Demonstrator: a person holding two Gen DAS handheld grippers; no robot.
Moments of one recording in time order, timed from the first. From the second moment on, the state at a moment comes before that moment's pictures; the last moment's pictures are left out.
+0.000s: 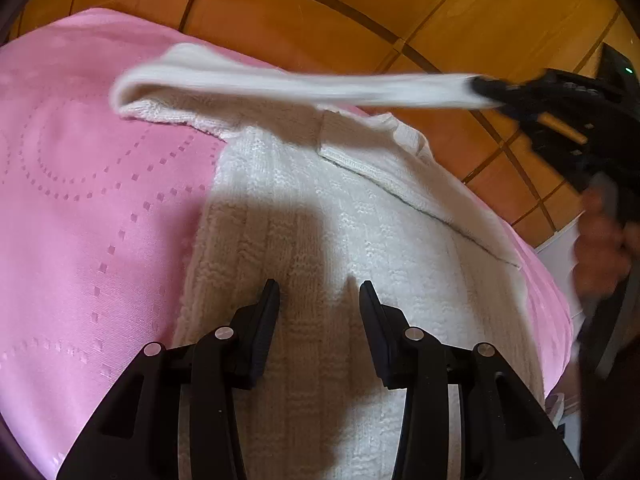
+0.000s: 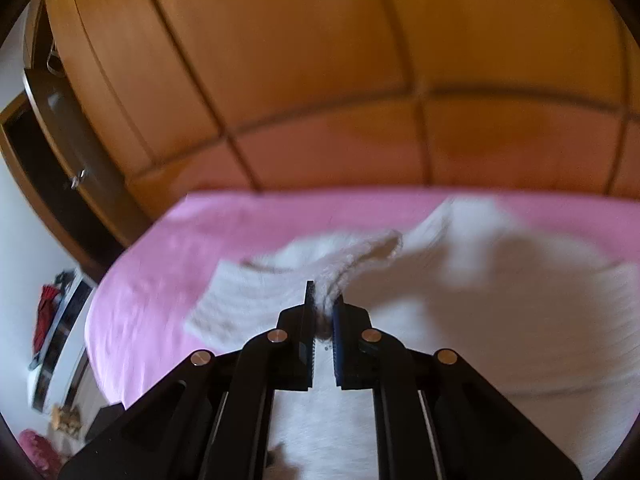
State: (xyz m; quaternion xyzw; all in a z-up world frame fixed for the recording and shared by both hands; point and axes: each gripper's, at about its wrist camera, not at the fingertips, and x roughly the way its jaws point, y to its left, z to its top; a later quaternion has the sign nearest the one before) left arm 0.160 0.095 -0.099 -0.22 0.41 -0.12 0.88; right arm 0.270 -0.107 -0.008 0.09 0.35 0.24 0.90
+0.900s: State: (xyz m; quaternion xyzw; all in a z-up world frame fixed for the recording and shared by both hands) left arm 0.205 0.115 -0.046 -0.21 0.40 -0.08 0.89; right arm 0.281 -0.319 -0.109 0.19 0.41 0.02 0.89
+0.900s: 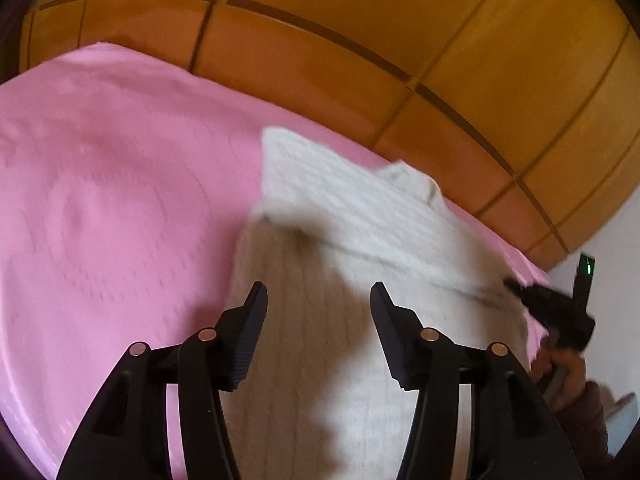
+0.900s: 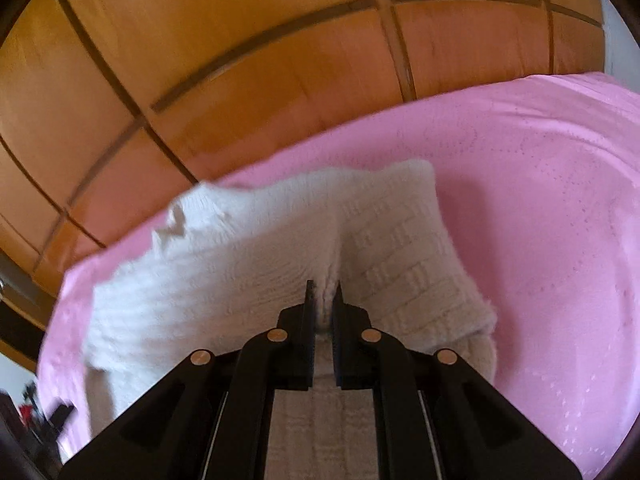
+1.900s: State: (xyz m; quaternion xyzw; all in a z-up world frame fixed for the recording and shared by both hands) left arm 0.353 0.170 -0.081 -0.30 0.43 -0.04 0.85; right arm 0.302 -0.253 -0.134 0.06 0.39 0.01 0.92
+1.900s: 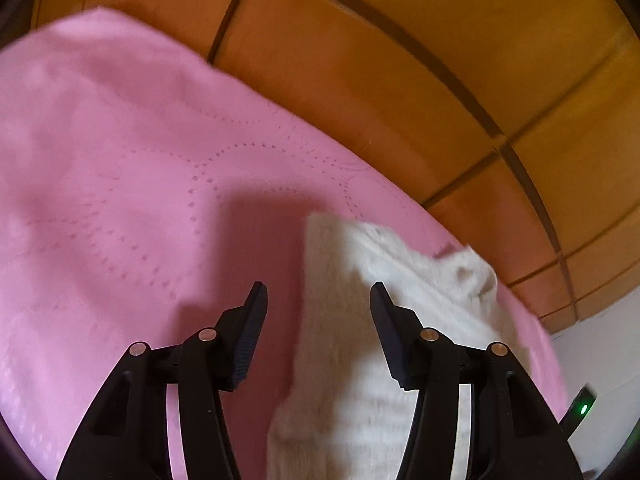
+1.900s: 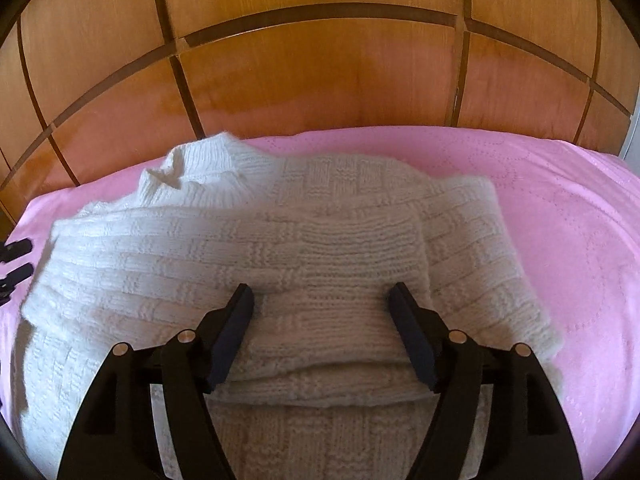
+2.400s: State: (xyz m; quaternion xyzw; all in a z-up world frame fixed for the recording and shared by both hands) left arm 0.368 0.122 -0.097 -0.15 0.44 0.02 0.88; right arm 0.305 -0.246 -0.136 0.04 0.39 0.00 0.92
